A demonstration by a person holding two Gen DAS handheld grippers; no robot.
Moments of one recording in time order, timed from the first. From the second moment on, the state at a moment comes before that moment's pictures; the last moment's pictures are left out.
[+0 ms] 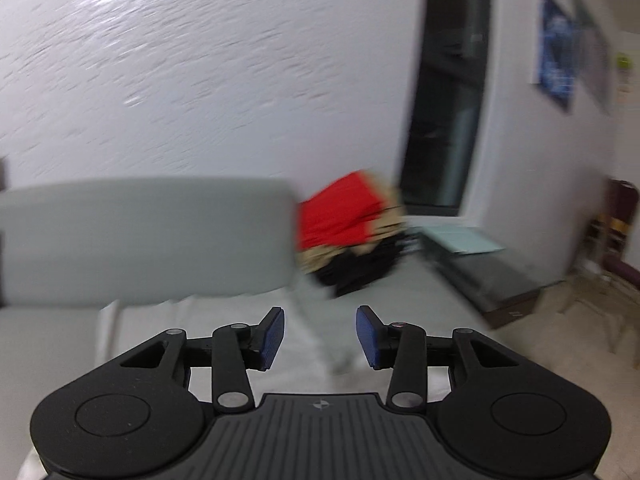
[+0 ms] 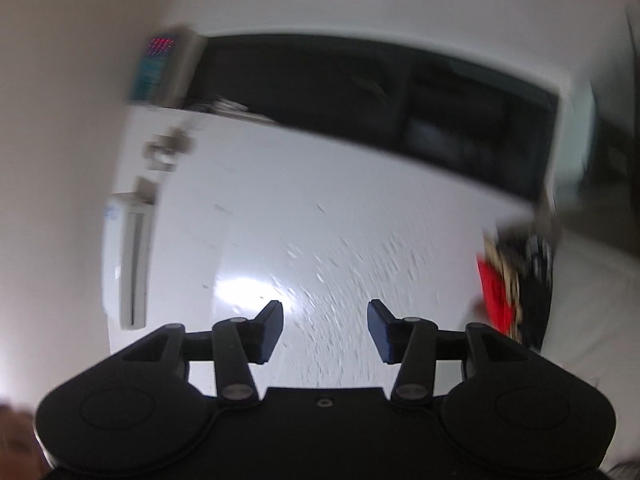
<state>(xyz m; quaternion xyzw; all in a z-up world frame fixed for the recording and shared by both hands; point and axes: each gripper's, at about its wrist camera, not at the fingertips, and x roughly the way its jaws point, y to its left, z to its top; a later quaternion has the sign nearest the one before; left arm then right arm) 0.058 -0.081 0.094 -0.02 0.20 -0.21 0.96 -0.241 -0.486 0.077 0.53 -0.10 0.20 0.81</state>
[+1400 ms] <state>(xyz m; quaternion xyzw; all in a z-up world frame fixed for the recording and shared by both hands) 0.172 0.133 0.058 -0.07 0.25 0.05 0.96 0.069 -0.312 0.119 0.28 0.12 0.23 0.92</state>
